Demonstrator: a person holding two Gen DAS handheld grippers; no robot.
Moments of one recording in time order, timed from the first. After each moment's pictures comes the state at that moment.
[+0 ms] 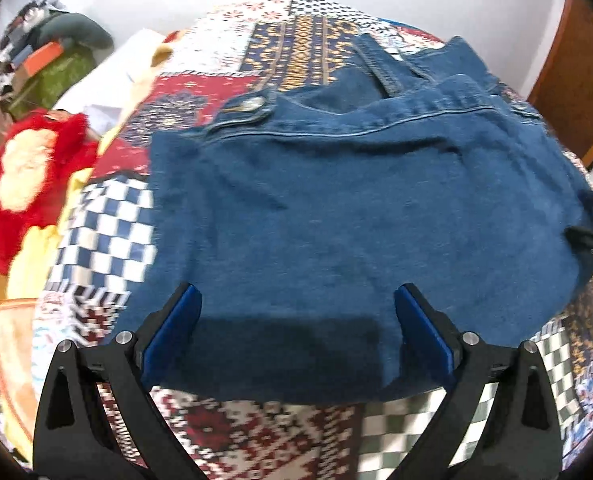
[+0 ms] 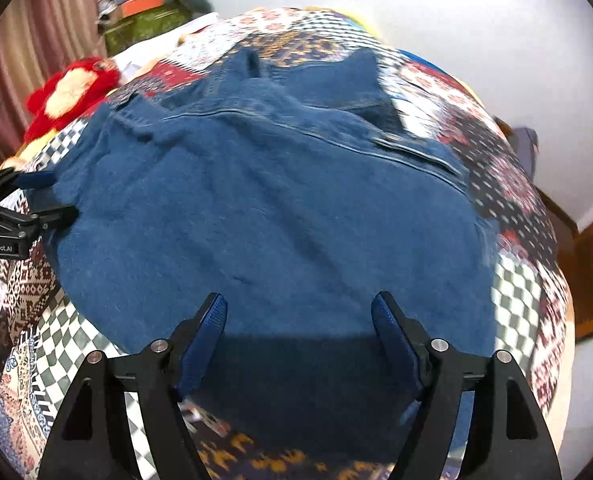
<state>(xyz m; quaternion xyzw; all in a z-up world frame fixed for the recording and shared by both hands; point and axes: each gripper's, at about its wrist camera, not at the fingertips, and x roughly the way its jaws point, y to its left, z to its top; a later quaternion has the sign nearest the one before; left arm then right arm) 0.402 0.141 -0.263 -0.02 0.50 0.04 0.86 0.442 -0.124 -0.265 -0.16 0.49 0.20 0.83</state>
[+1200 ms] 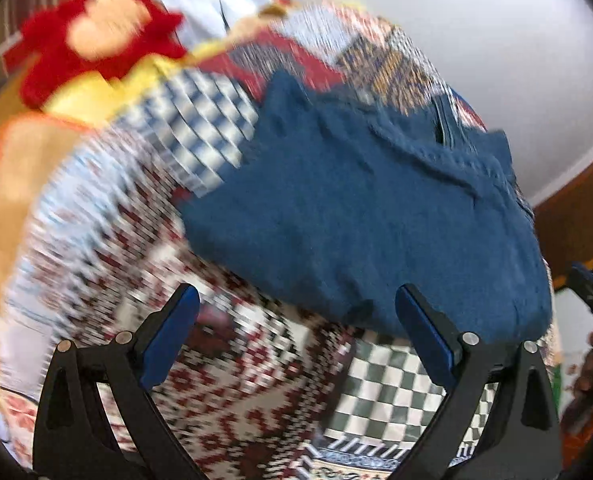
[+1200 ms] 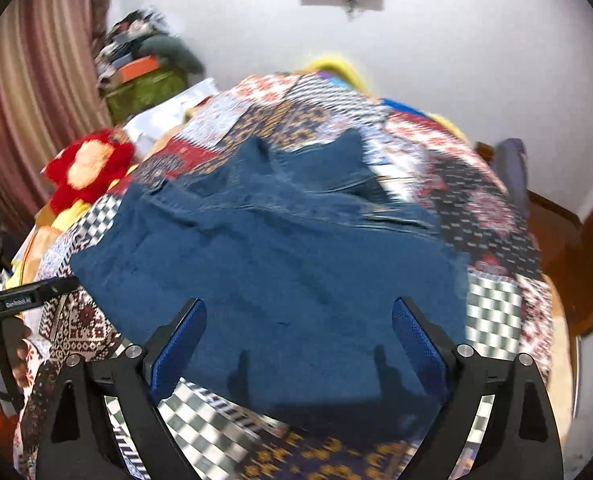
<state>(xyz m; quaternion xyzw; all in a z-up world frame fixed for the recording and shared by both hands) 0.332 0.194 -0.271 -0.27 0.48 0.08 0.83 0.418 -0.110 -0.201 -0.09 0.43 0.23 0.87</state>
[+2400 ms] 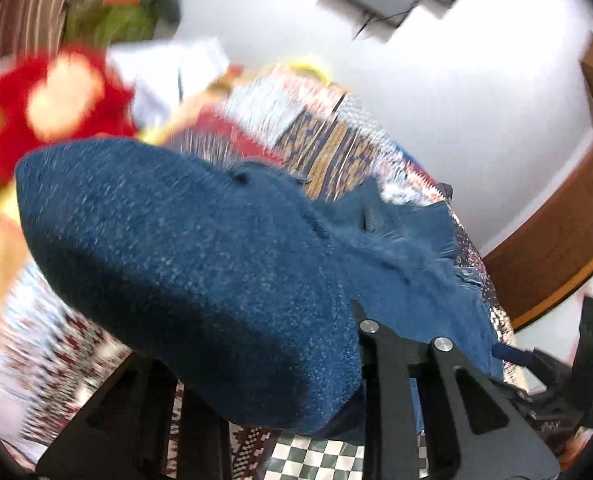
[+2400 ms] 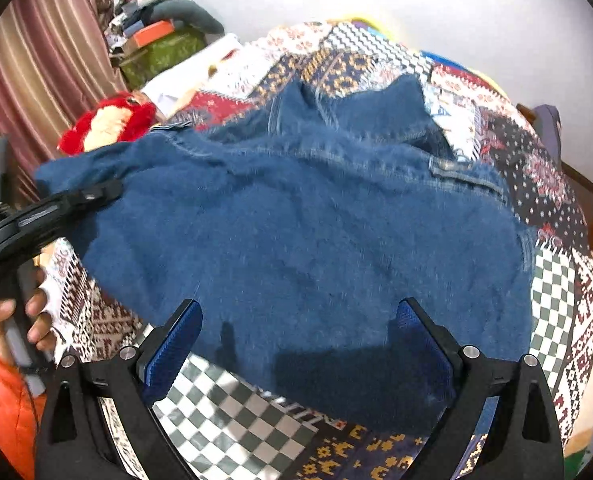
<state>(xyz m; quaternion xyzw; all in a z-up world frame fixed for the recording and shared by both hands) 0.367 0.167 -0.187 -0.25 0.34 0.06 0.90 0.417 -0.076 -0.226 -0.08 0.49 0.26 0.83</state>
